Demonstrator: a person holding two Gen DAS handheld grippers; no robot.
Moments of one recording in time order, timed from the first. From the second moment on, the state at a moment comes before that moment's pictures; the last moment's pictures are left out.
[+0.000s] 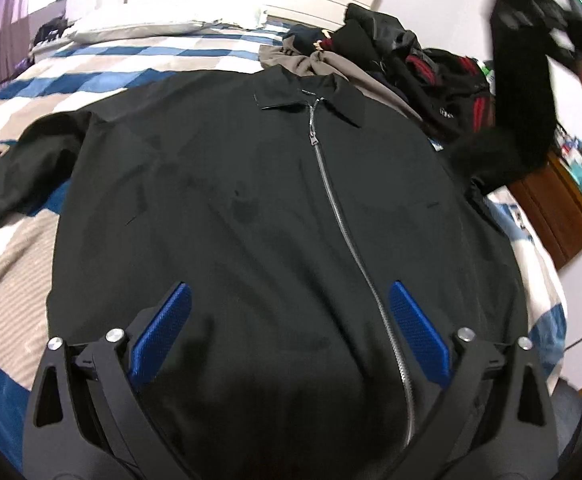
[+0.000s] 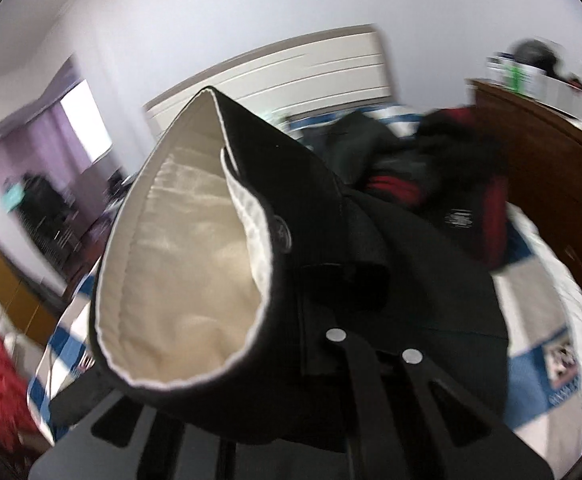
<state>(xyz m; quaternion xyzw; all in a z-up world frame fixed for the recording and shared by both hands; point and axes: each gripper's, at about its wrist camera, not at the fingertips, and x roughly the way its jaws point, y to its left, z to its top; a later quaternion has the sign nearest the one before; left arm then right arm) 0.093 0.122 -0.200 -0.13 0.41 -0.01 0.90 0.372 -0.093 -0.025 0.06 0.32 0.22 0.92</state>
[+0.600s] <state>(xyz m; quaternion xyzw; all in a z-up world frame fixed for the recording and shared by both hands) 0.078 0.137 -0.240 -0.11 0.47 -0.02 0.87 0.363 0.220 -0.184 -0.14 0.44 0.30 0.84</state>
